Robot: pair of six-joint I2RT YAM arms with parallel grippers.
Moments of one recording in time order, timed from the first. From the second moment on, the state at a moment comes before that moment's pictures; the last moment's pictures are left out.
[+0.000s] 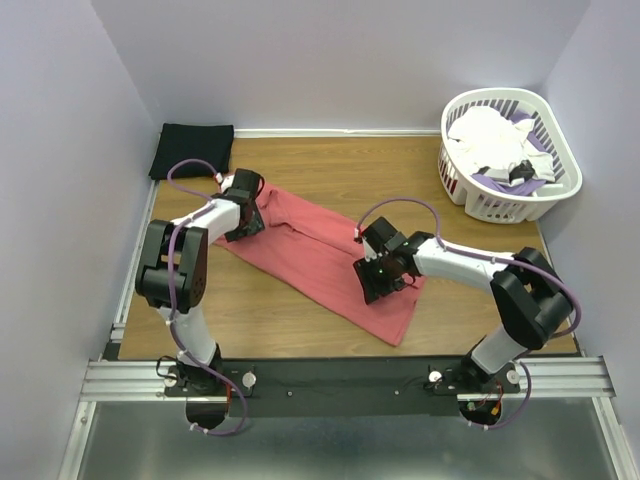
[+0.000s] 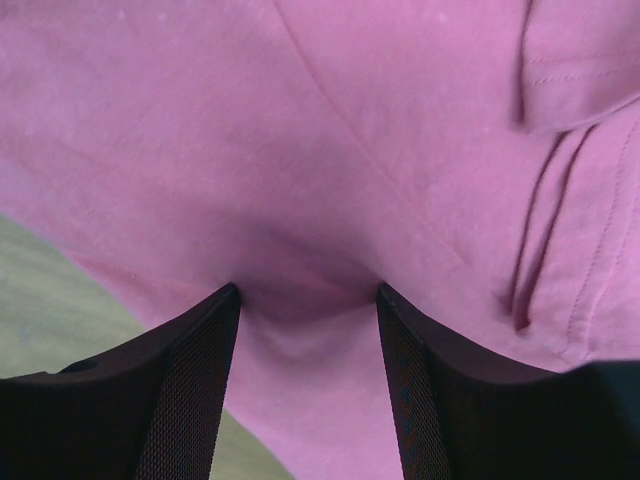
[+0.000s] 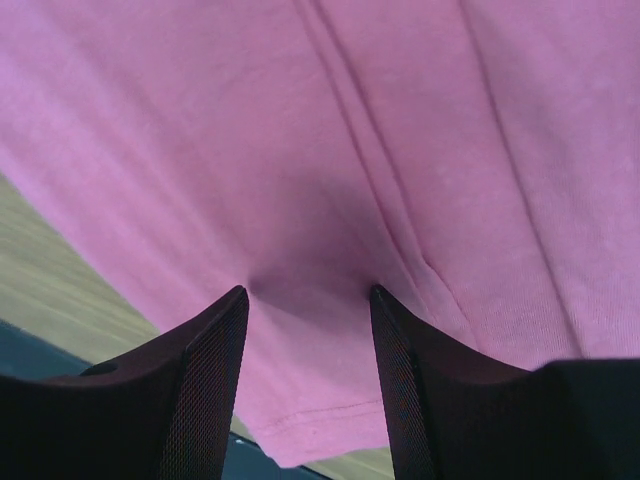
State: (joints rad) left arm -0.21 1.80 1.12 -0.42 -0.29 -0.56; right arm 0.72 1.61 0.92 -0.56 -0.11 0.24
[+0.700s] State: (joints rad) left arm -0.46 2.35 1.93 -0.53 -0.30 -0.38; right arm 0.98 1.57 0.82 -0.43 -0.28 0.56
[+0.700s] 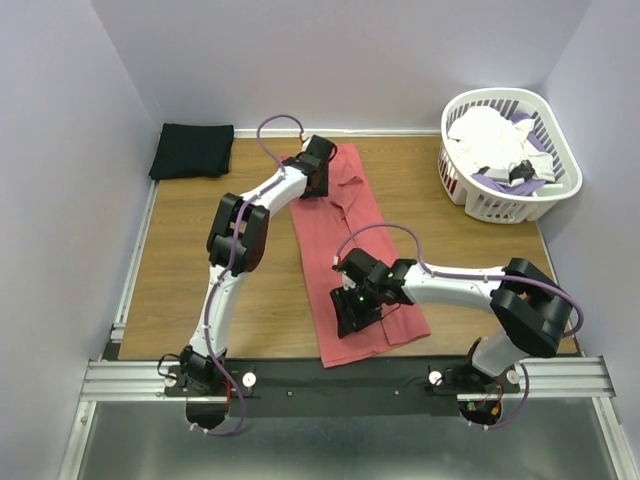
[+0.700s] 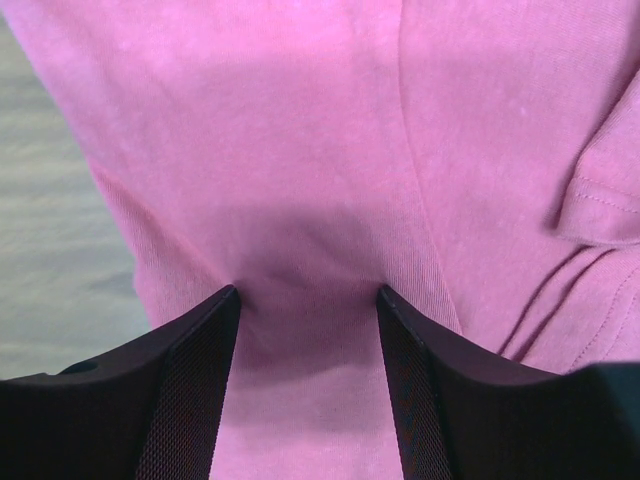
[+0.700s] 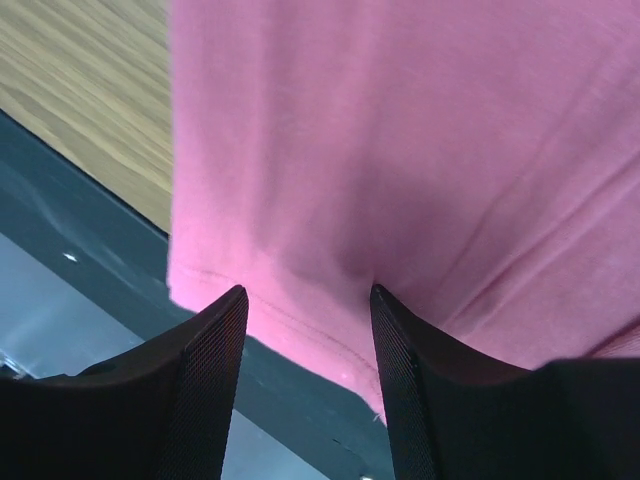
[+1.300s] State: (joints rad) left arm -0.40 1.82 1.64 -0.34 -0.21 -0.40; right arm 0.51 1.65 1.35 -0.46 -0.10 0.35
